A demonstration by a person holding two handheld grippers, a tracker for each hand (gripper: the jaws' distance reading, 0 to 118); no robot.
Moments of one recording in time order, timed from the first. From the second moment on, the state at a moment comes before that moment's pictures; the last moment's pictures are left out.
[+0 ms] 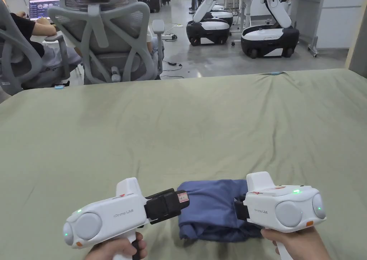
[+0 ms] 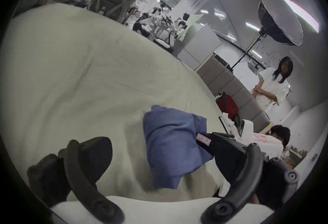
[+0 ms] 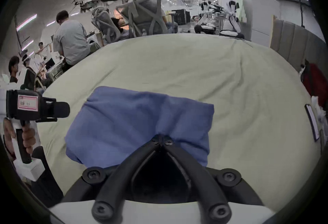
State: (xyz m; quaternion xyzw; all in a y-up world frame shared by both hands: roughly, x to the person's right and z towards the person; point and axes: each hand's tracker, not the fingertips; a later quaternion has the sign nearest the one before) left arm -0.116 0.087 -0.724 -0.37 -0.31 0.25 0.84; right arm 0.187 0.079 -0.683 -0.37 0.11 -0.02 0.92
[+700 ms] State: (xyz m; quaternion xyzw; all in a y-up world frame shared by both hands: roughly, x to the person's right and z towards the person) left arm -0.094 0.063 -0.764 -0.41 -0.36 0.24 0.80; right arm 0.174 0.088 -0.670 -0.33 0.10 -0.01 0.94
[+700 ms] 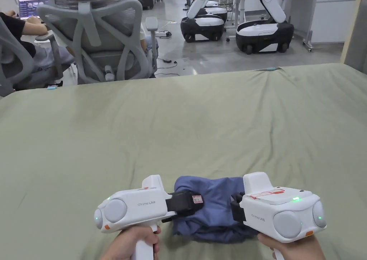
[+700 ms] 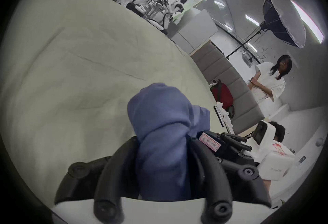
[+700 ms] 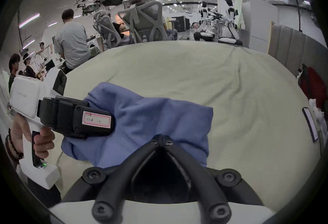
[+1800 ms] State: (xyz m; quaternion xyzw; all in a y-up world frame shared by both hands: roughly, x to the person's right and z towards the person) left arm -0.632 0.055 -0.788 -0.32 -0.20 0.28 0.88; right arm -0.269 0.102 -0.786 -0.20 0.31 0.08 0.92
